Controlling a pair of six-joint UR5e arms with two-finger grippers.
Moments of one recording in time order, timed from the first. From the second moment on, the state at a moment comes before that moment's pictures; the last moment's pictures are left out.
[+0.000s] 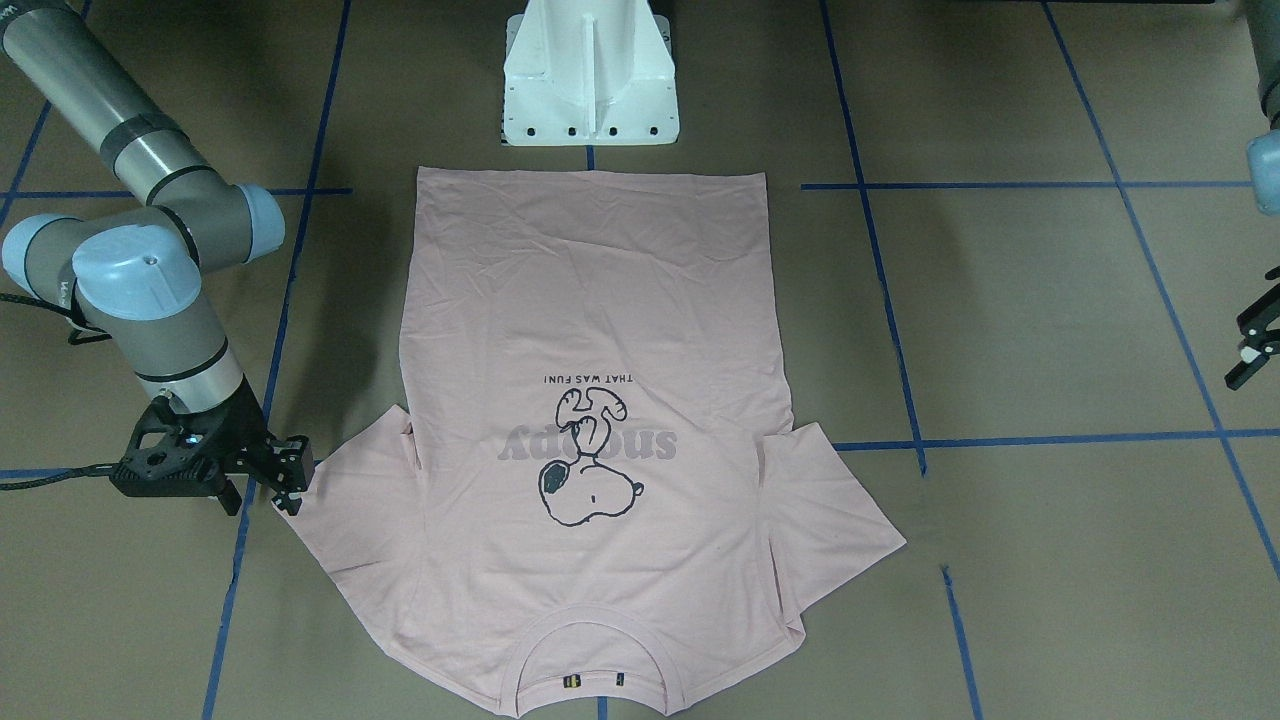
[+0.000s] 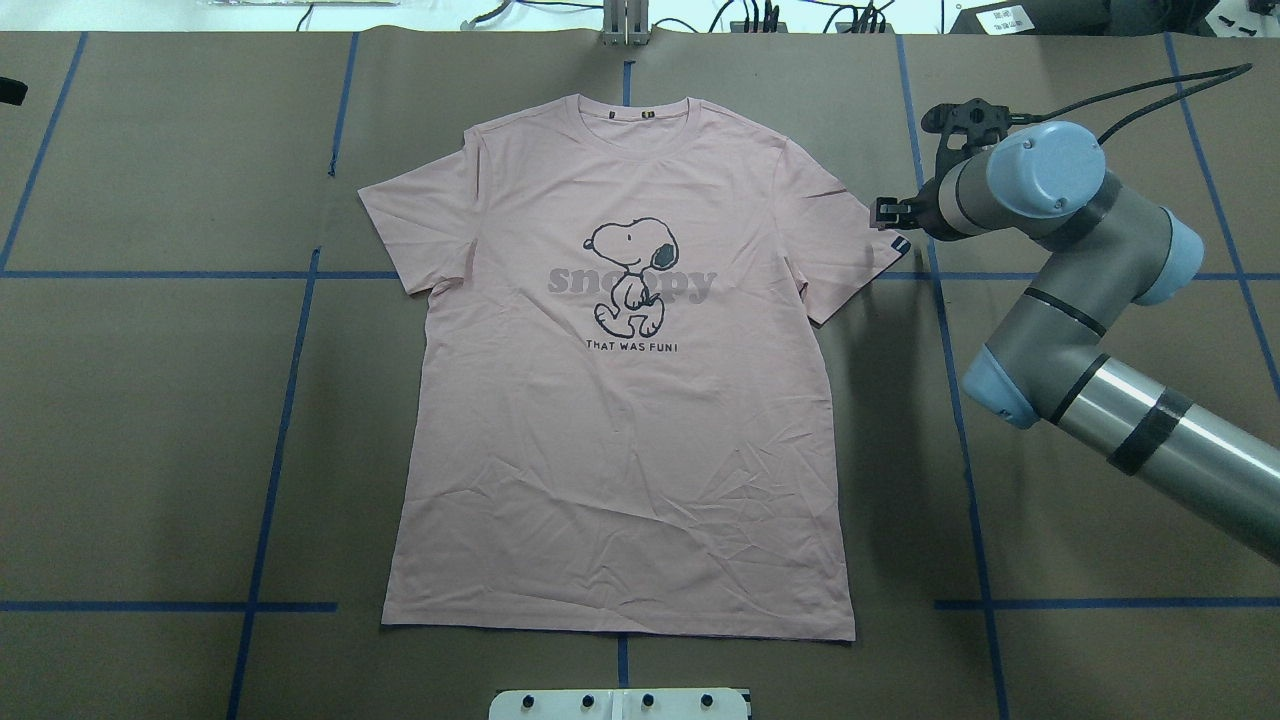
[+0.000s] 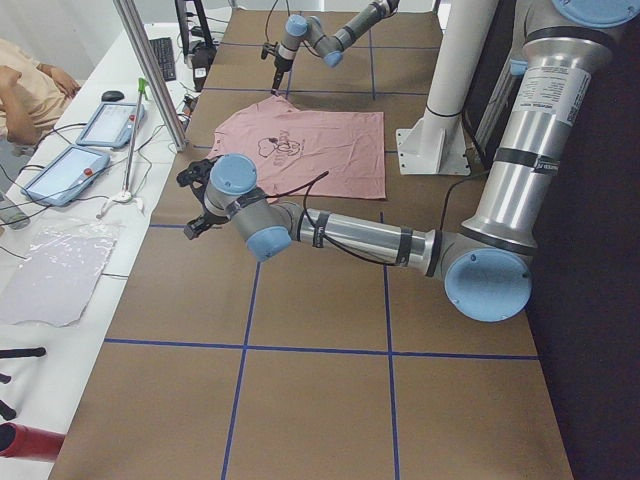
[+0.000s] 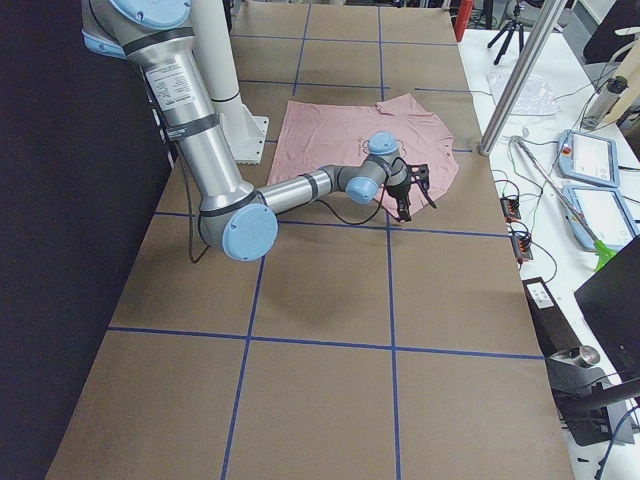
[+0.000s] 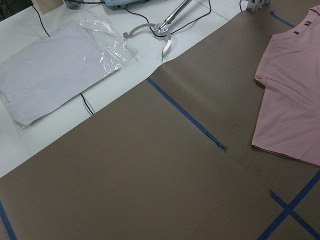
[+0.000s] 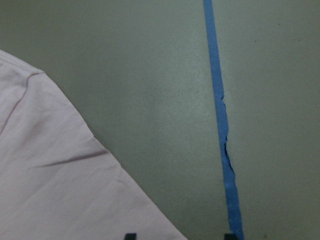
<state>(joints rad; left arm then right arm) -1.40 -1.82 -1.49 -2.37 -2.36 -0.10 0.82 -1.14 1.39 -0.99 1.76 1.05</state>
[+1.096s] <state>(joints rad) -1.40 -1.82 -1.49 -2.37 -2.36 -0.10 0.80 -1.13 1.36 -0.99 1.76 1.13</state>
